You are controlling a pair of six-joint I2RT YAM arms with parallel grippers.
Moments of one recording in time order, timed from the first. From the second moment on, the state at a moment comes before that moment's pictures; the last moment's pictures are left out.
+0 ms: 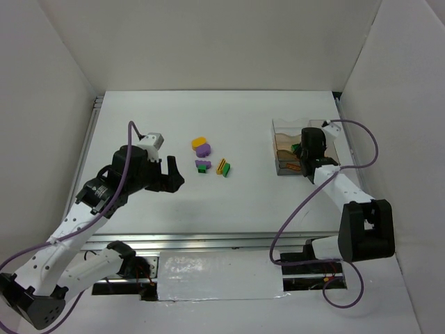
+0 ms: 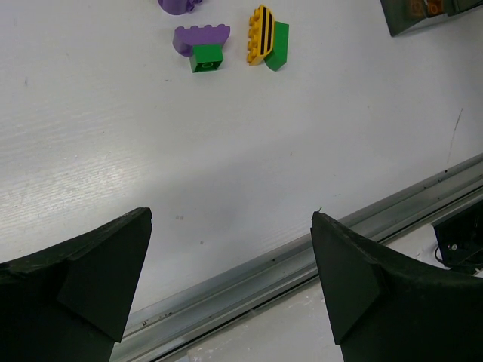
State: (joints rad) left arm -0.49 0.88 0.97 -0.70 0.05 -0.37; right arm 0.09 1.33 0.78 -0.05 0.44 0.58
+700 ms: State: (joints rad) left arm -0.49 0.91 0.97 -0.70 0.05 -0.38; right arm 0.08 1.34 0.81 -0.08 0.41 0.61
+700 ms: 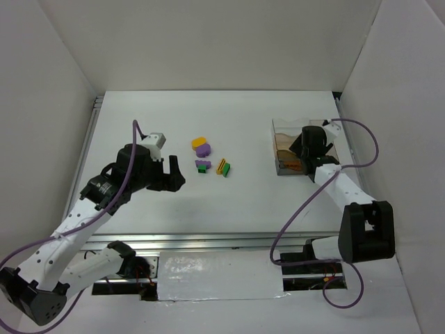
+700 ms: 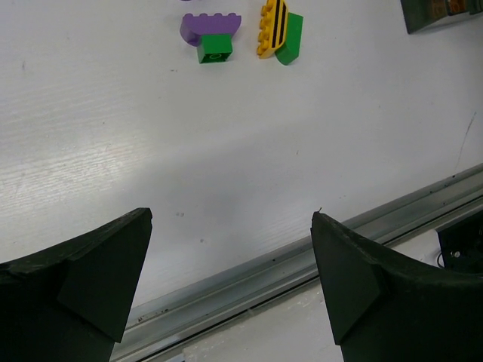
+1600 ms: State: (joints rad) left arm -0.59 1.91 1.41 -0.60 -0.27 -0.62; right arm 0.35 0.69 0.68 -0.30 -0.08 0.64
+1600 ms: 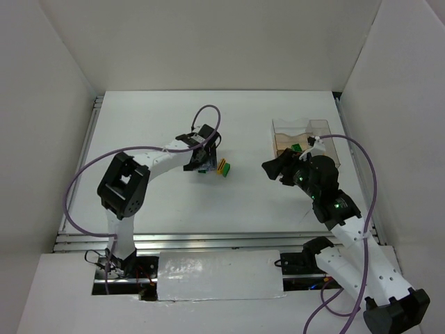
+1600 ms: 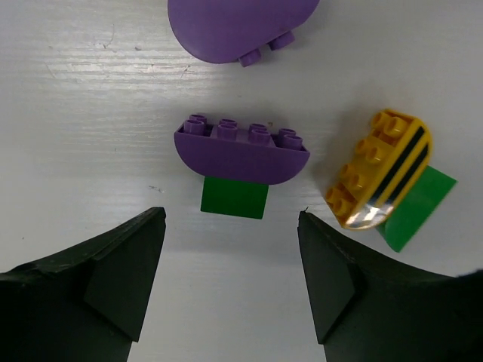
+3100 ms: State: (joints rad) left arm -0.67 1.51 1.05 -0.36 -0.25 -0.48; right arm 0.36 0.70 0.64 -0.26 -0.28 0.64
